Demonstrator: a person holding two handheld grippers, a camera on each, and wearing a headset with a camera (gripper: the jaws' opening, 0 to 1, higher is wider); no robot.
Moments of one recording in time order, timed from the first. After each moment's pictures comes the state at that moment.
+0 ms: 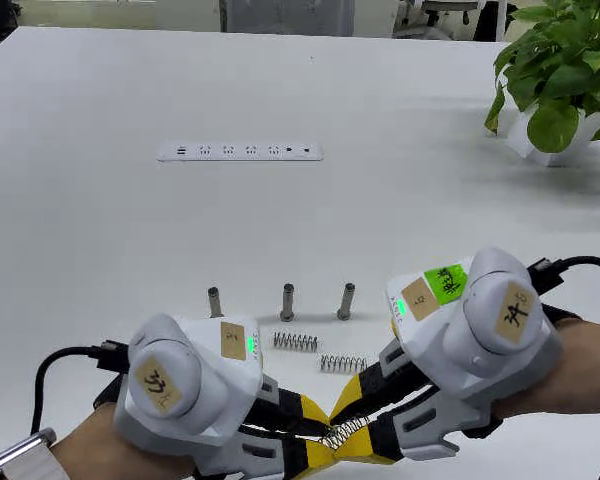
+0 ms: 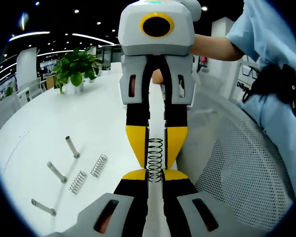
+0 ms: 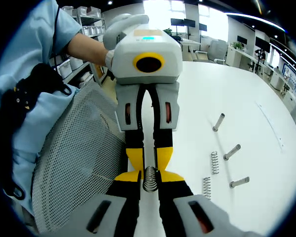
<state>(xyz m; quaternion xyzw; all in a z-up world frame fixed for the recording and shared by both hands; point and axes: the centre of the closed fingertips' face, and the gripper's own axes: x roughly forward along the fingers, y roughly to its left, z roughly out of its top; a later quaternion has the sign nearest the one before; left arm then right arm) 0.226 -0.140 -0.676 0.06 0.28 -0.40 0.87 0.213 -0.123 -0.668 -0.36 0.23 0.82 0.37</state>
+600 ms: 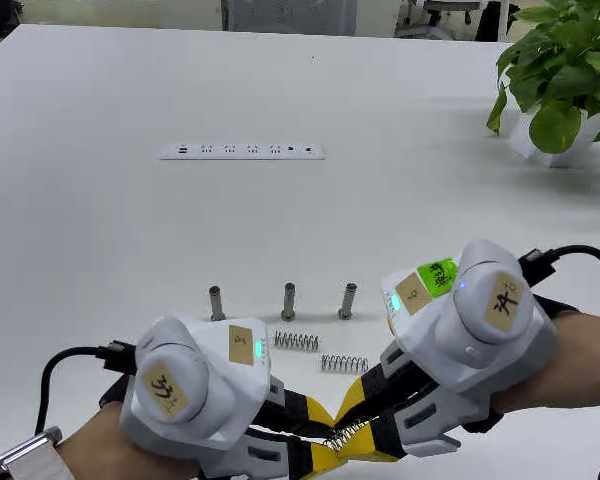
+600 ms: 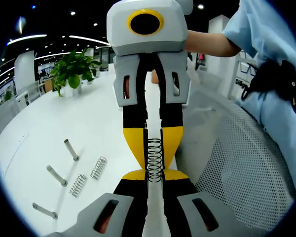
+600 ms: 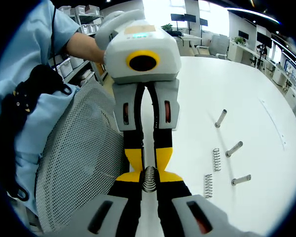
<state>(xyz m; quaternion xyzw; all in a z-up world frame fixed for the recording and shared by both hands) 0.226 -0.145 -0.674 0.07 0.27 -0.40 0.87 0.214 -0.125 -0.669 -0.37 0.25 0.82 0.36</state>
